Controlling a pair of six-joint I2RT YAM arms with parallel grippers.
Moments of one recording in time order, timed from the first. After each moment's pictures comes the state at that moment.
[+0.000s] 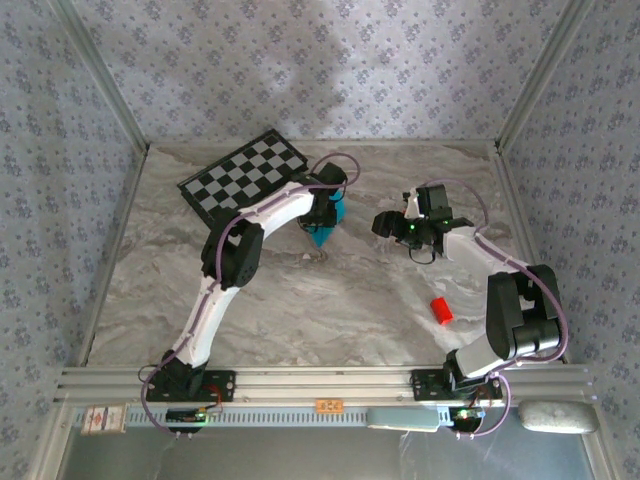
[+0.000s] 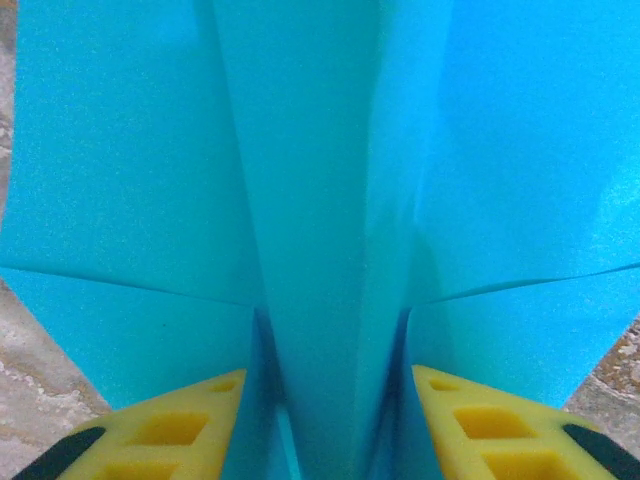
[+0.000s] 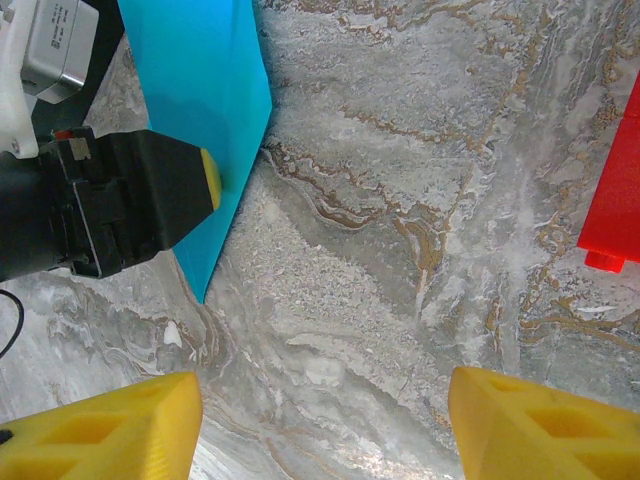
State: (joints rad) left arm -0.66 2.39 2.02 -0.88 -0.15 -0.60; right arm 0.21 1.51 0.91 -0.27 -0.41 0.50
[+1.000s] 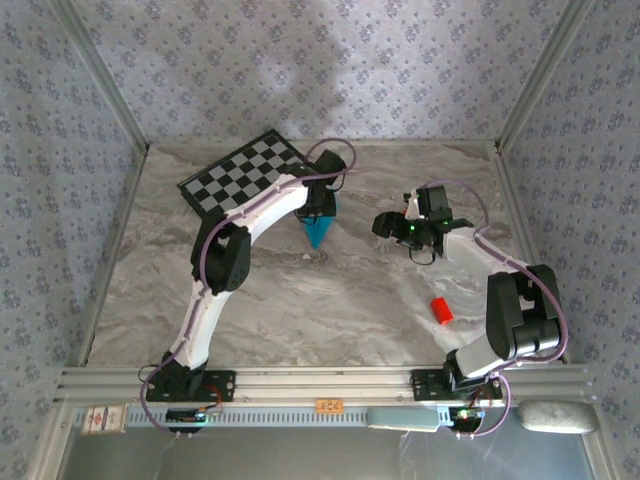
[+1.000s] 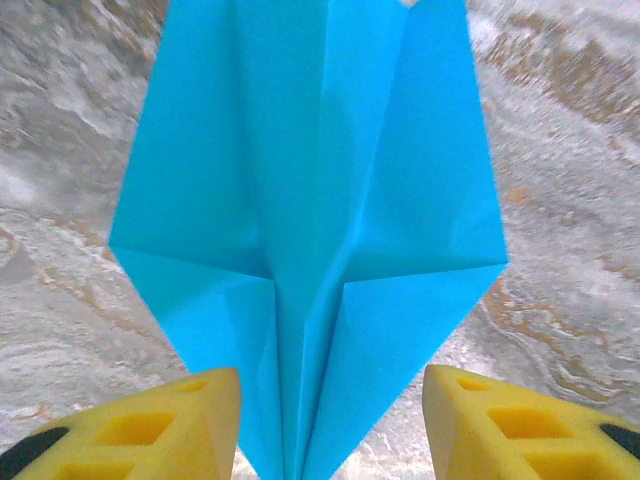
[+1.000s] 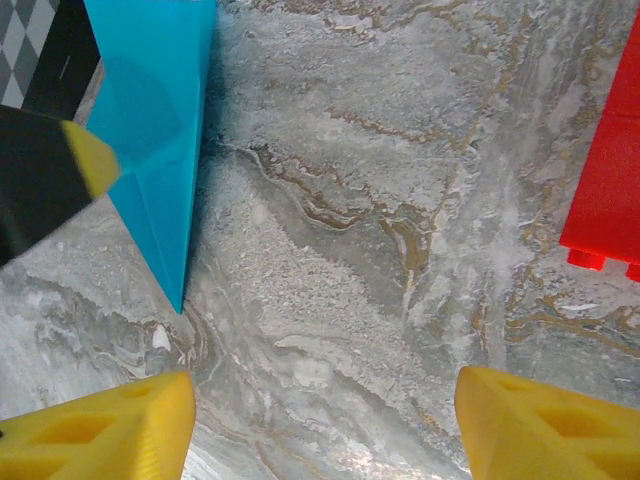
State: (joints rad) left arm -0.67 2.27 2.04 -0.95 -0.18 -0.68; right arm 0.20 1.51 0.90 -0.28 -0.38 0.50
